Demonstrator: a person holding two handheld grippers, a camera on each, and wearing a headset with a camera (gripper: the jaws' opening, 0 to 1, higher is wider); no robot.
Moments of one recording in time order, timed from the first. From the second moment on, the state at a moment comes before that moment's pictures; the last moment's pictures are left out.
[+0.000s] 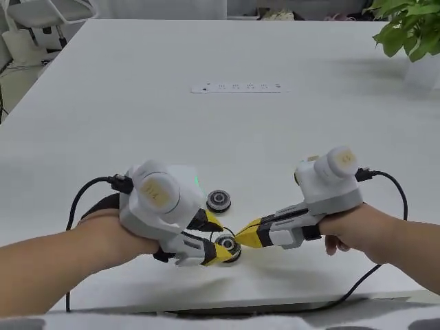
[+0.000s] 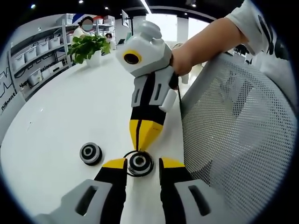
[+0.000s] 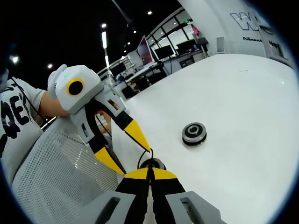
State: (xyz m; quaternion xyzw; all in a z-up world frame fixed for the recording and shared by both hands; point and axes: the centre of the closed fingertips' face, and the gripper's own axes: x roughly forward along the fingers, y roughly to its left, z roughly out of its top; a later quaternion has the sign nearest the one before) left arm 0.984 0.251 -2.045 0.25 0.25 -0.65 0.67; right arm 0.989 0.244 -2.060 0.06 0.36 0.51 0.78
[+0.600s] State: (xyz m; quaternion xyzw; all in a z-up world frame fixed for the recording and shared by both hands) left arm 0.996 0.288 -2.022 0.23 0.24 -0.63 0.71; right arm 0.993 0.252 -2.043 0.07 0.34 0.52 0.78
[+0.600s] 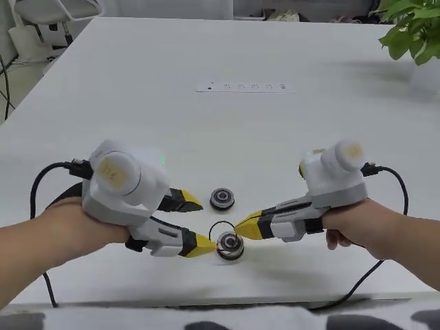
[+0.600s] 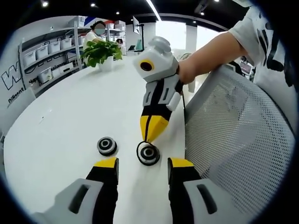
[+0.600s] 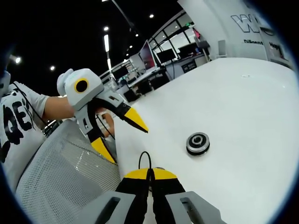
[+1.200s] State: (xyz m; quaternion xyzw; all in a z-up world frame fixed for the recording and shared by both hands) left arm 0.999 0.320 -2.015 0.22 0.24 -0.60 0.73; right arm 1.006 0.288 -2.038 0.06 0.33 0.53 0.78
